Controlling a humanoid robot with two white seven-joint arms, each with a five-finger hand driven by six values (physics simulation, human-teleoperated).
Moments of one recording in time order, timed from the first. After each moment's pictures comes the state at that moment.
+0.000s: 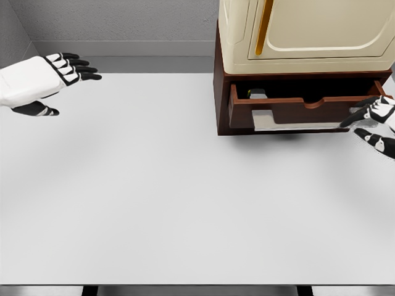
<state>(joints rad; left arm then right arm) -0.59 1.01 -0.50 -1.54 -0.43 -0.61 -0.23 0.17 -0.93 -0.13 -1.77 0.03 -0.61 0.16</state>
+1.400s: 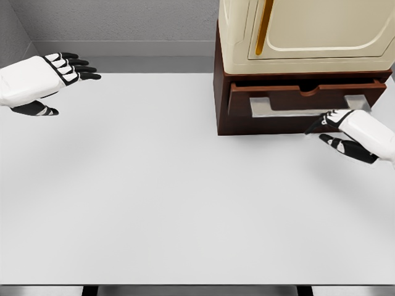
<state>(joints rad) -0.59 1.01 -0.50 -1.54 -0.43 -0.61 -0.23 -0.07 -0.86 0.15 -1.62 0.18 -0.61 0.17</state>
